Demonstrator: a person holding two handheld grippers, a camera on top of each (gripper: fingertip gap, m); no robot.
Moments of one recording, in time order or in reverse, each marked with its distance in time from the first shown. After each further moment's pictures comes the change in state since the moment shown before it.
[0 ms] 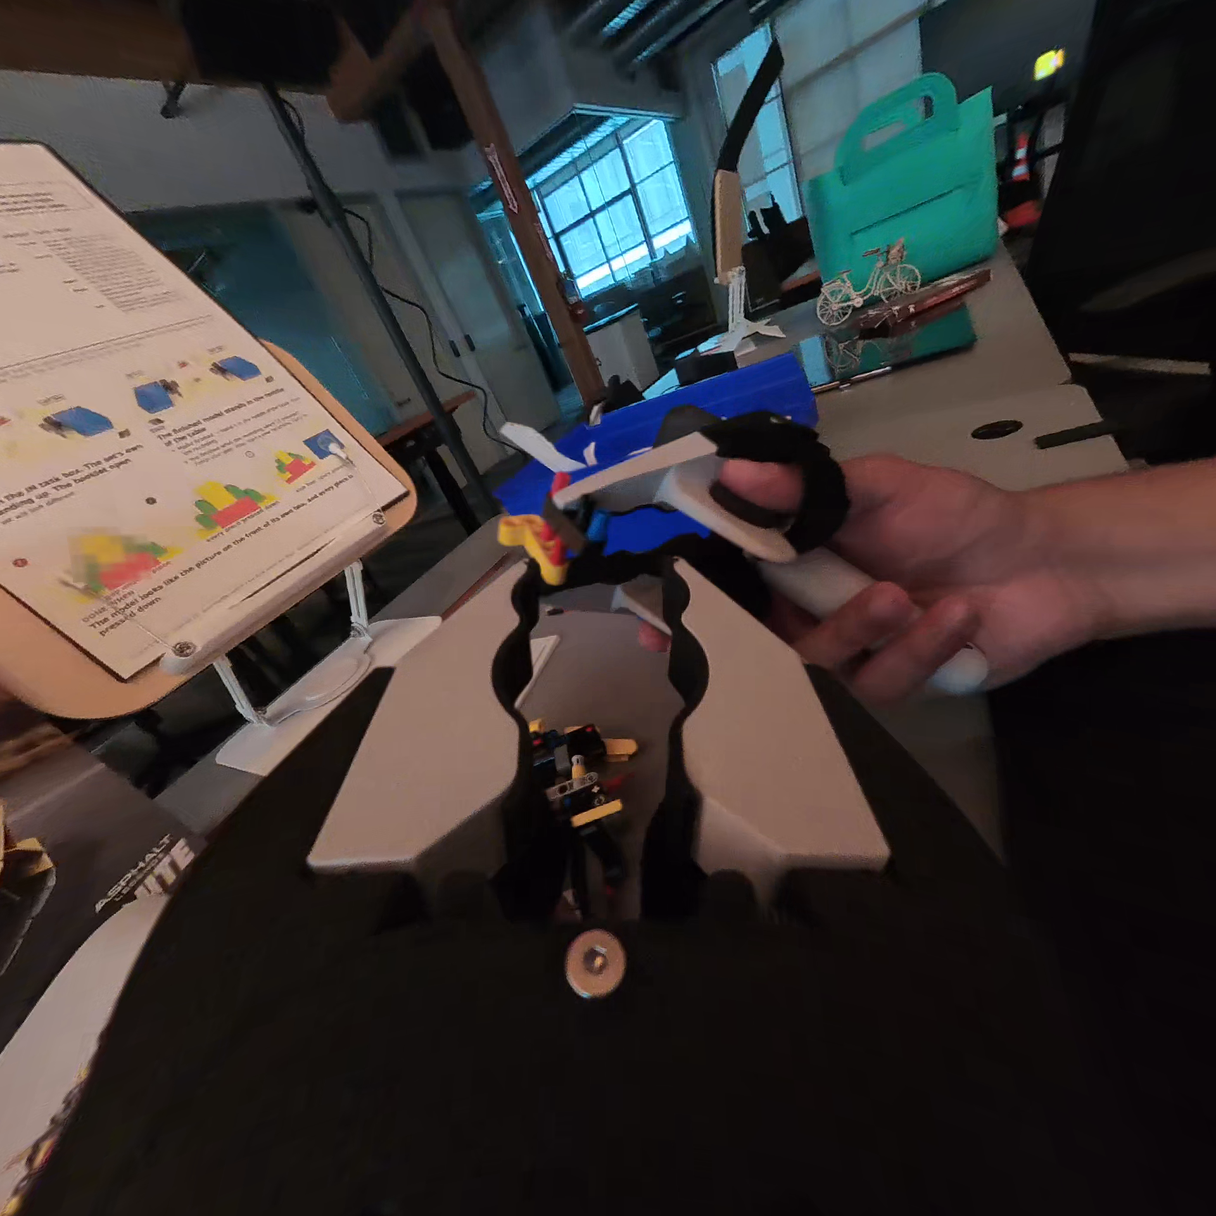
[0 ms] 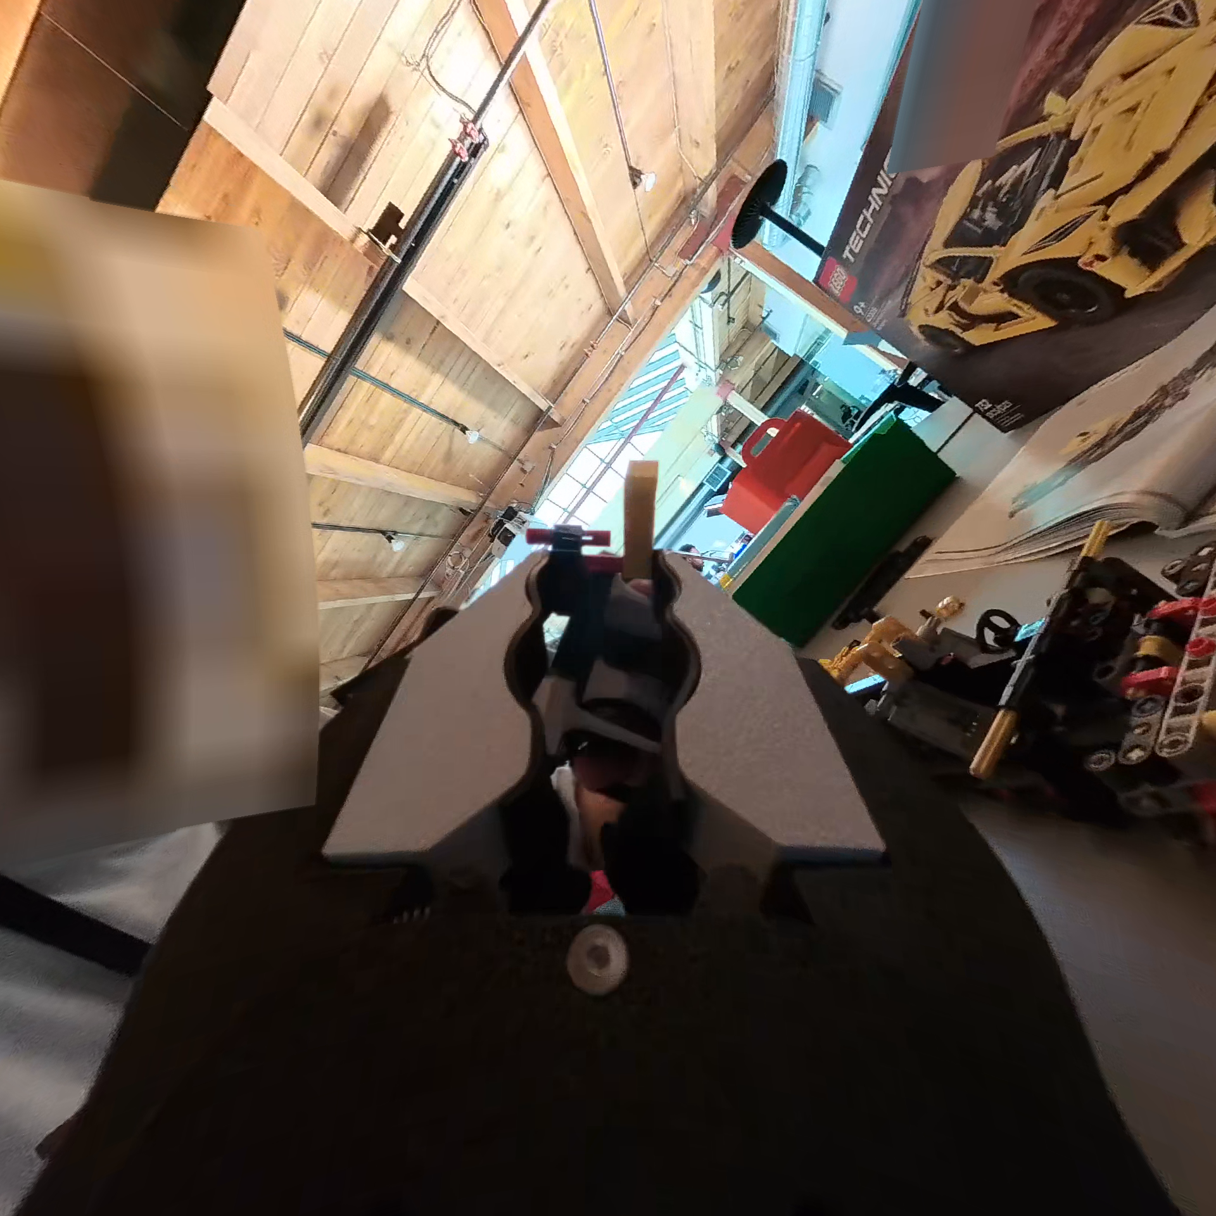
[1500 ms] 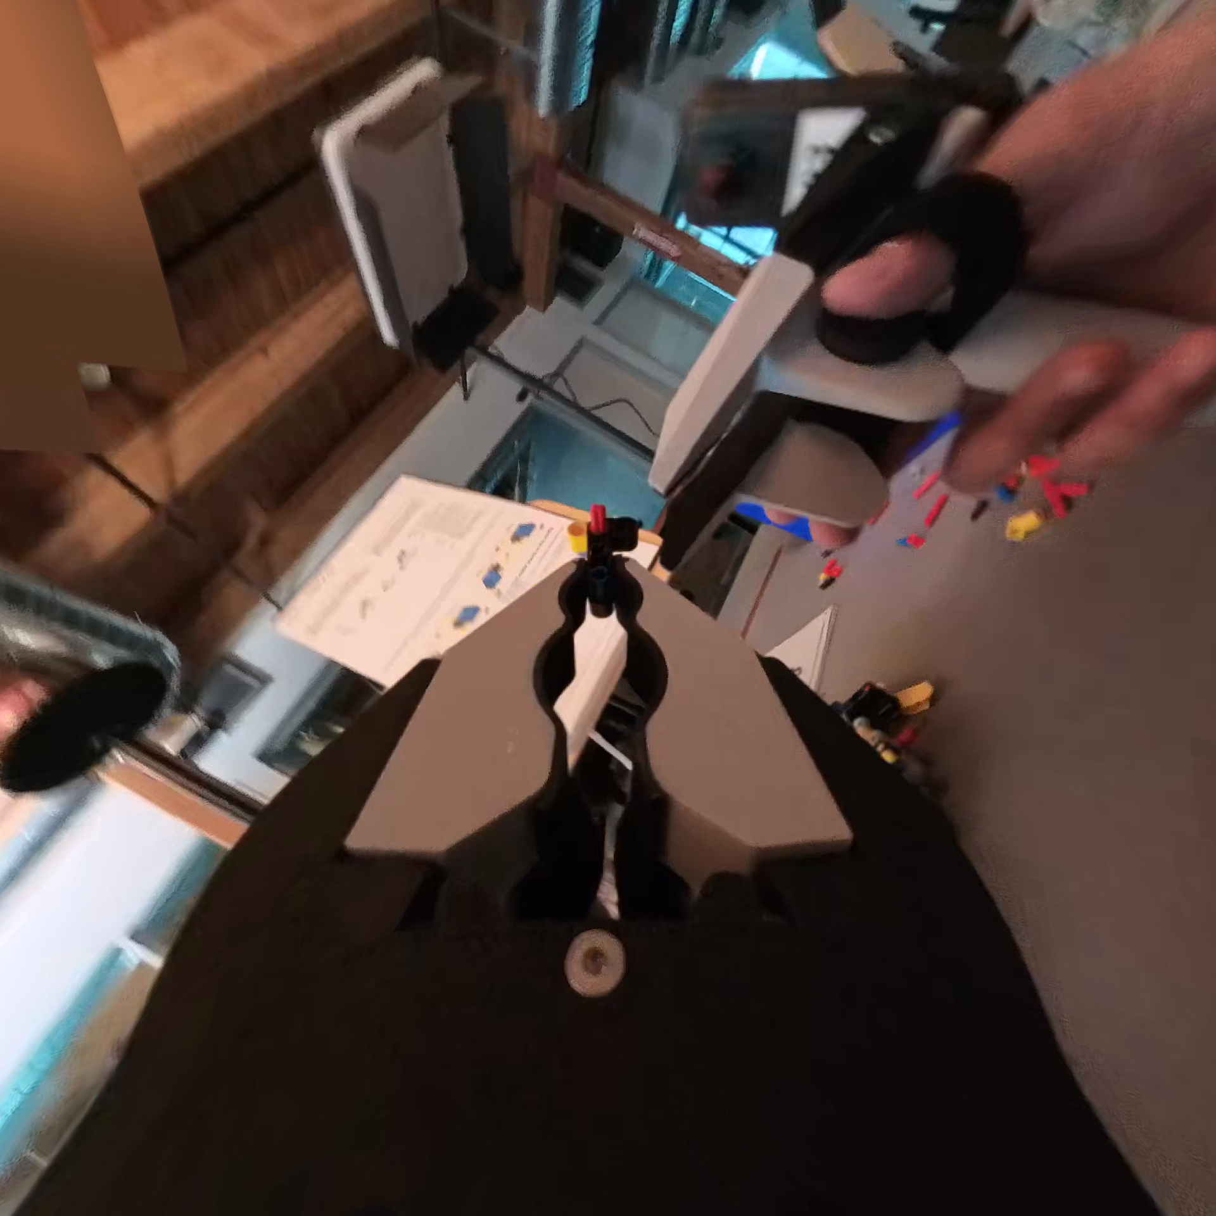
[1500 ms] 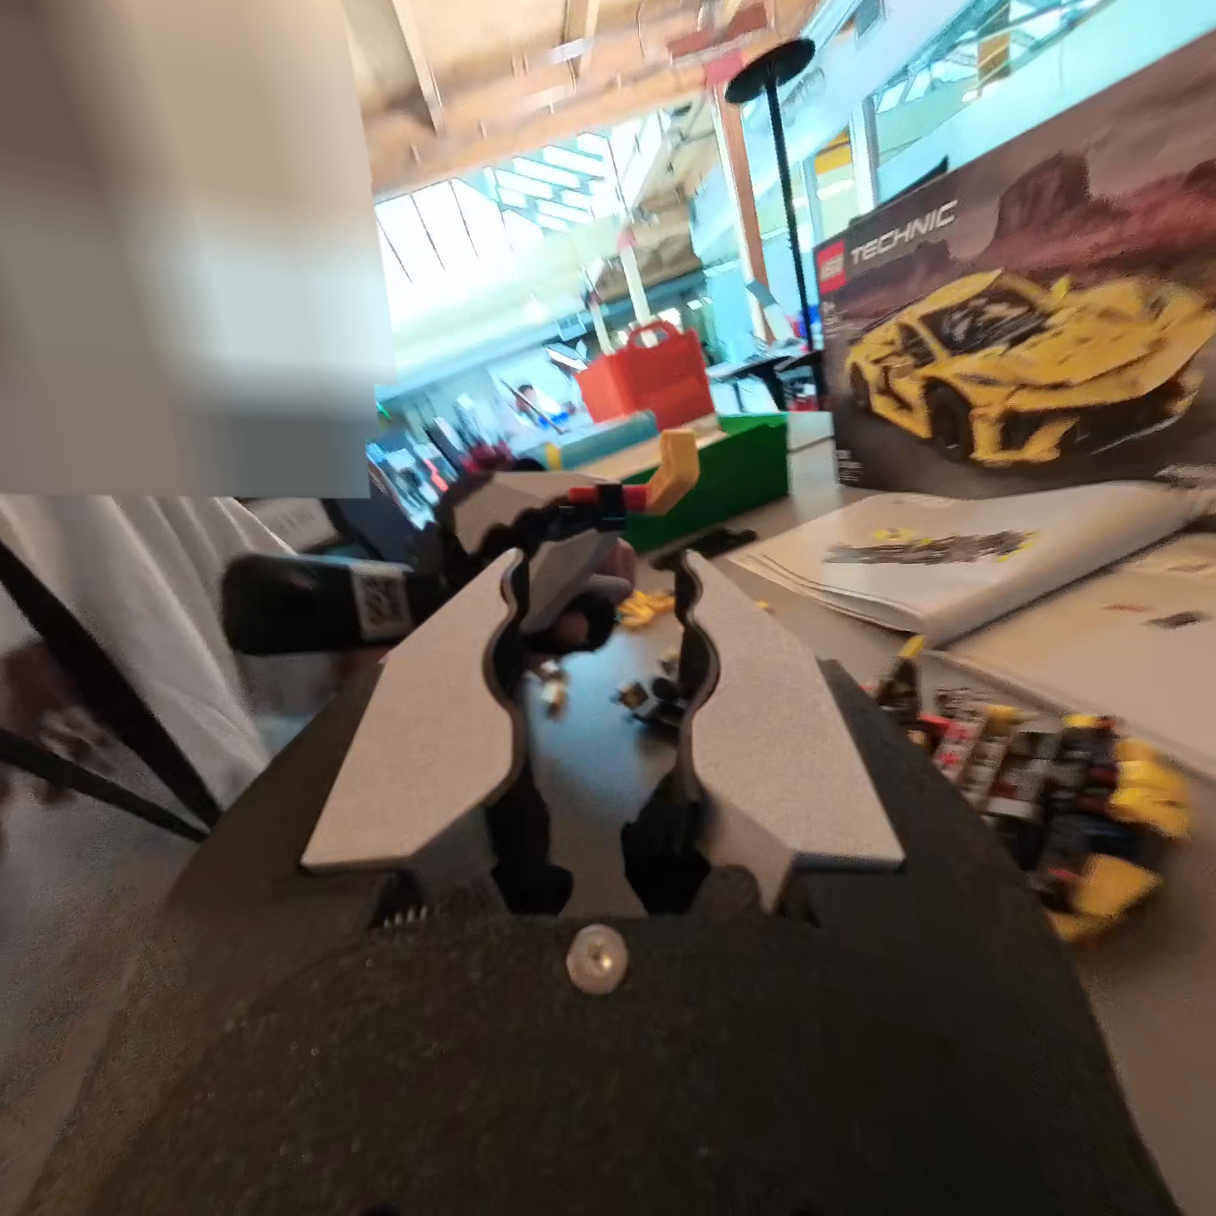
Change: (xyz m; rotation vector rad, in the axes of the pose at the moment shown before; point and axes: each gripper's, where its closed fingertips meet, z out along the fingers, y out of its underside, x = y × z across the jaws) left arm -0.015 -0.009 -0.015 0.043 -0.293 0.747; right arm -0.011 0.024 -0.002 -0.296 0.143 -0.659
